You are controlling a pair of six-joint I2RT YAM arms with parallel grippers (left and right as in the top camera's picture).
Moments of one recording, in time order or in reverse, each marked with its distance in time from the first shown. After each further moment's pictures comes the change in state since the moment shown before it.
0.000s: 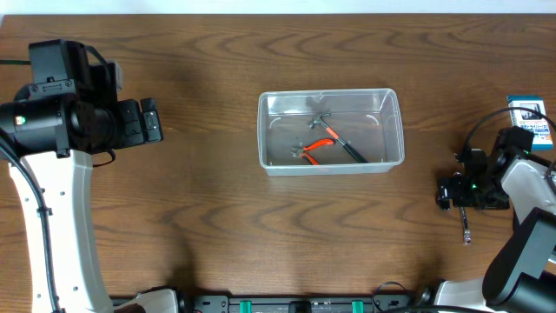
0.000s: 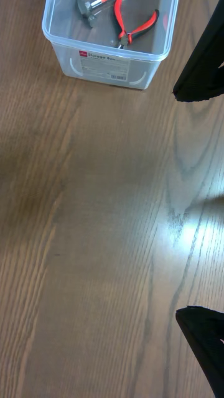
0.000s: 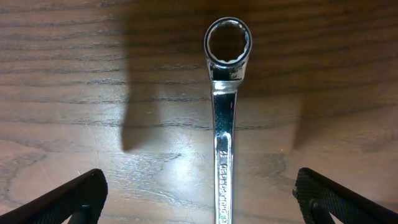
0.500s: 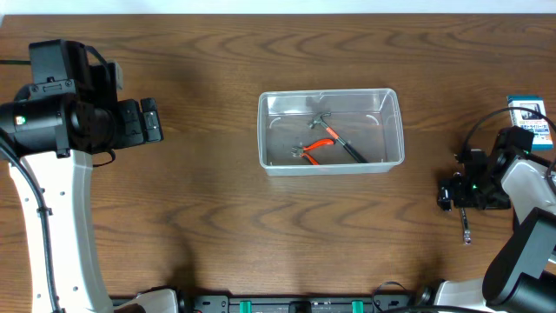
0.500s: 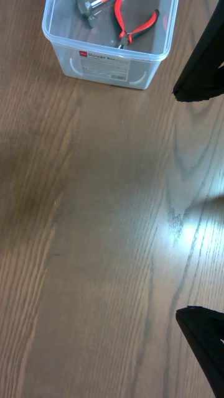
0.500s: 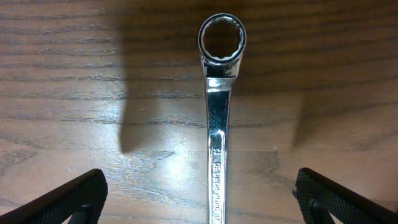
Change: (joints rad) left arm 0.000 0.000 0.000 0.000 0.000 0.000; right arm 0.000 0.000 0.000 0.000 0.019 -0.014
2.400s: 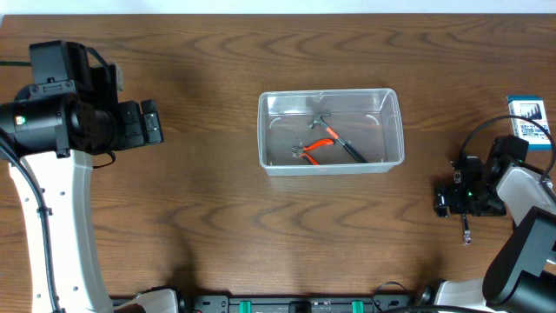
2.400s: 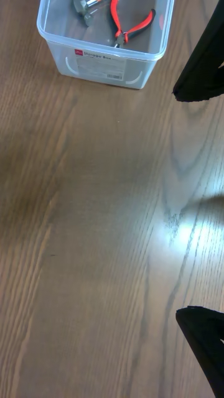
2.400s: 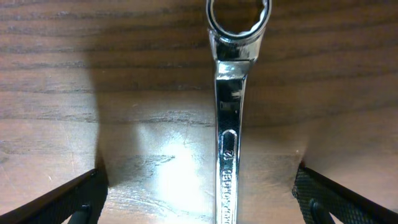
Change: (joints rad) left arm 0.000 0.000 0.000 -0.015 0.000 0.000; right arm -0.008 0.000 -0.077 0.078 0.001 -0.003
